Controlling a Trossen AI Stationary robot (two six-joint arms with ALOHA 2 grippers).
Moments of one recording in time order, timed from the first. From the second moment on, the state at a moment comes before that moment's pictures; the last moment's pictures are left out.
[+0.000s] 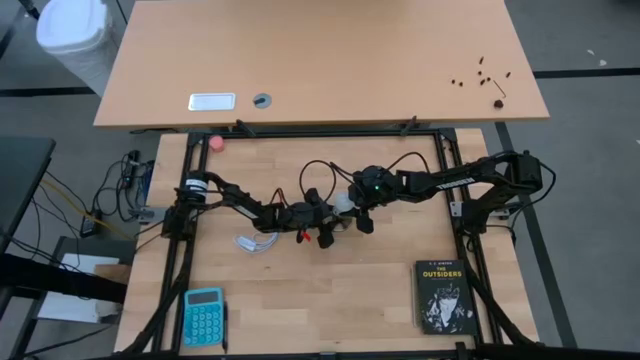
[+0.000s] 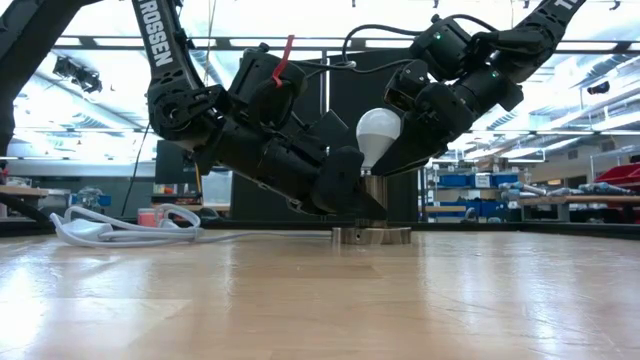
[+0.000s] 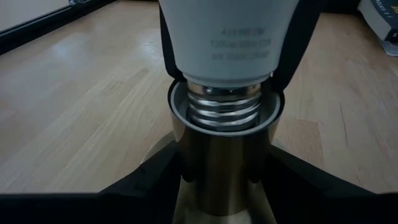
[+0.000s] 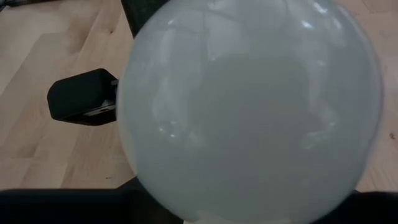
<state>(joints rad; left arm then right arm) -0.01 2.07 0.87 0.83 -0.28 -0.12 -0.20 1.54 0.69 0.17 -0.20 -0.04</state>
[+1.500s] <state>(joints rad) -0.01 2.07 0.87 0.83 -0.28 -0.13 -0.20 1.54 0.68 0.17 -0.21 0.00</state>
